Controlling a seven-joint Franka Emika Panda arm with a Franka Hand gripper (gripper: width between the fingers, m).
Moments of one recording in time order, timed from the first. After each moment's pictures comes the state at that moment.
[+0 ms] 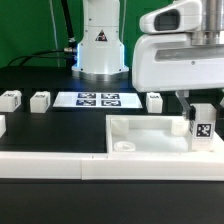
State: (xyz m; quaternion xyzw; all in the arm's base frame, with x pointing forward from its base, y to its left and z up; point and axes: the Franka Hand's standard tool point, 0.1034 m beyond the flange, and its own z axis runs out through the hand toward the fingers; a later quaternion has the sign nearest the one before) arm 0.640 0.113 0.079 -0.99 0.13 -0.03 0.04
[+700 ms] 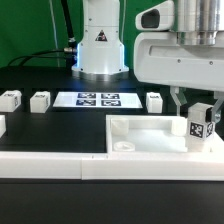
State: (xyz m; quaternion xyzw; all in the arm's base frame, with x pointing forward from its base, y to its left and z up) arm 0.640 0.110 0.079 -0.96 0.28 -0.02 0.04
